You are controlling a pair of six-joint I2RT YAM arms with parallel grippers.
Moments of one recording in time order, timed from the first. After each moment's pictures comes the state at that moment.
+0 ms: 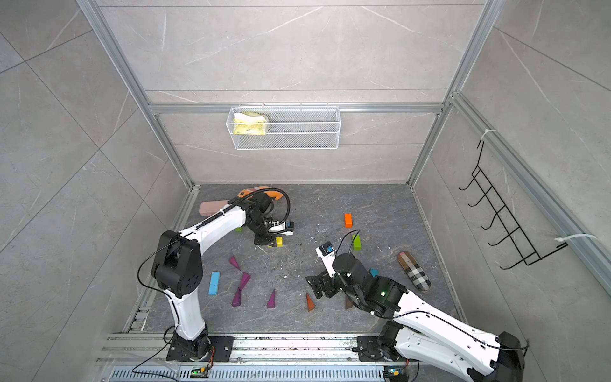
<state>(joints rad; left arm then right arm) -0.49 1.92 1.55 -1.00 0.27 1.14 0.91 0.86 0.68 -0.48 0.08 0.27</state>
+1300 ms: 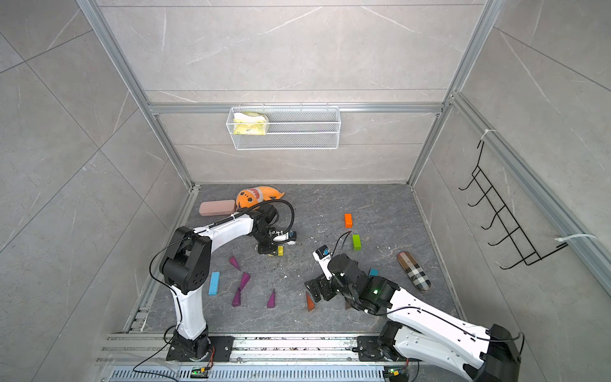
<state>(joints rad) -0.52 1.97 1.42 -0.85 0.22 1.02 0.91 0.92 0.65 -0.46 0.04 0.30</state>
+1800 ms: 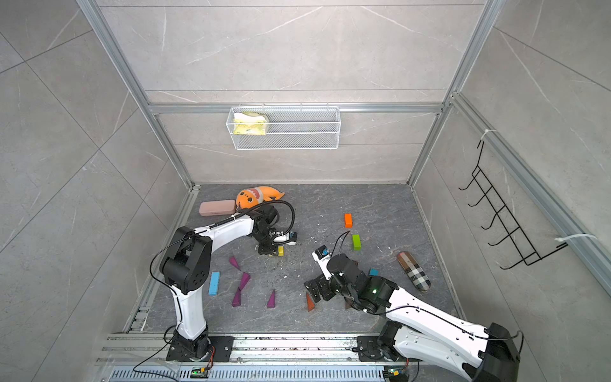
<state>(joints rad) -0.52 1.97 1.41 -0.83 0.22 1.02 0.91 0.94 0.65 -0.46 0.03 0.30</state>
